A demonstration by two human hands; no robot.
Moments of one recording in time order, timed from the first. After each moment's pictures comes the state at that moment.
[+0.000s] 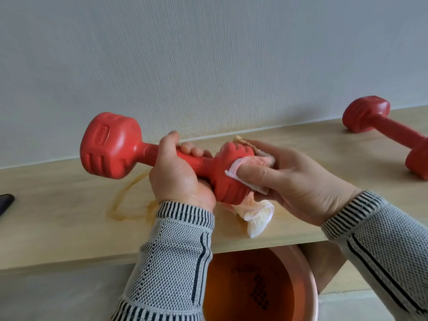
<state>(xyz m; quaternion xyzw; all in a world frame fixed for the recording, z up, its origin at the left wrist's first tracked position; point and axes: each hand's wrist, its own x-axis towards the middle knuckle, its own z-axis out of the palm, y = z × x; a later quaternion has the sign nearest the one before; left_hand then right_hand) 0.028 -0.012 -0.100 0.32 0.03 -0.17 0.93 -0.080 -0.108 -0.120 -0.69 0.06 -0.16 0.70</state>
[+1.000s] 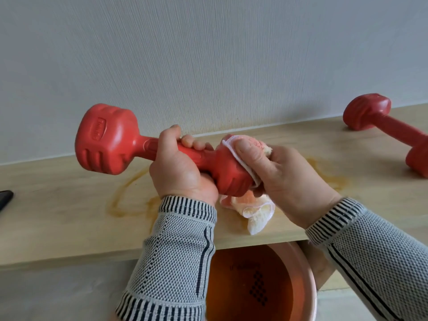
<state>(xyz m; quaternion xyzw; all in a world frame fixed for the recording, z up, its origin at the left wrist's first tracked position) 0.026 -0.013 -0.098 0.31 0.01 -0.16 0.94 -0.076 -0.091 -0.117 -0.74 0.14 -0.25 0.61</state>
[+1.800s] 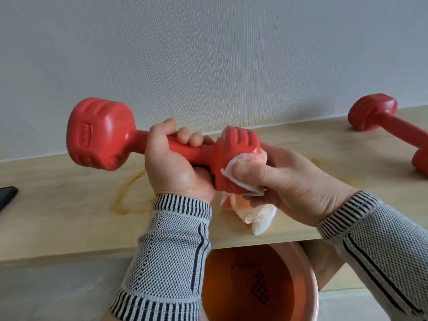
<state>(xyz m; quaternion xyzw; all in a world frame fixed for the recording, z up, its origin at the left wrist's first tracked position) 0.030 -0.003 -0.092 0.26 -0.04 -0.20 0.94 -0.077 -0.097 -0.116 -0.69 0.05 -0.11 0.72</state>
